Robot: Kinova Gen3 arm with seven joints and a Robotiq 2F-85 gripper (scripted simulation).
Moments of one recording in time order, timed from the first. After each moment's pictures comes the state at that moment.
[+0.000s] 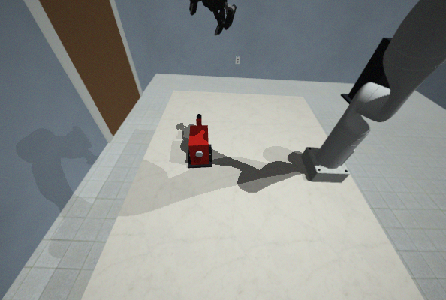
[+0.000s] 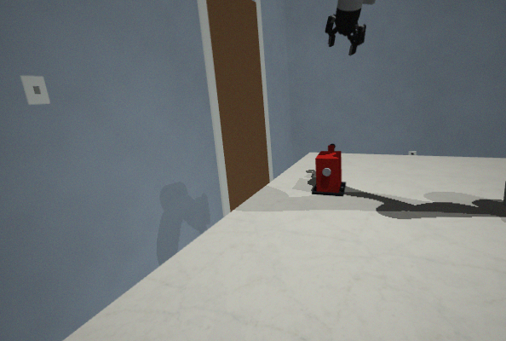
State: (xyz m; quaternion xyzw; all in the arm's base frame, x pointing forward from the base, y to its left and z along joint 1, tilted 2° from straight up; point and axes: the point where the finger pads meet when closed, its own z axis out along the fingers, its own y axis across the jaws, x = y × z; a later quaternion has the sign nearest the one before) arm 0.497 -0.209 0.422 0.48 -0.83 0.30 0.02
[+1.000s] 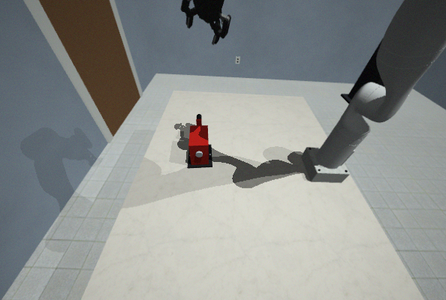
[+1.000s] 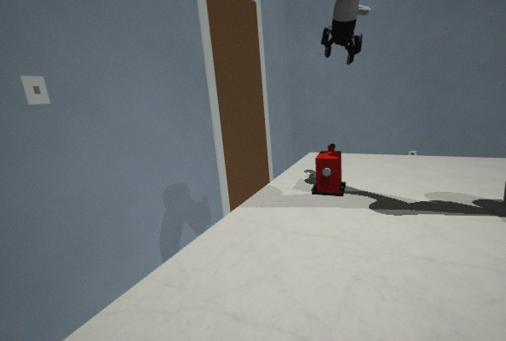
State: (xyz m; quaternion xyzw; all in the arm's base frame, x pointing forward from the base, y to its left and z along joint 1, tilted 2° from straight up) arm 0.508 -0.212 0.389 0.51 -0.81 0.27 0.03
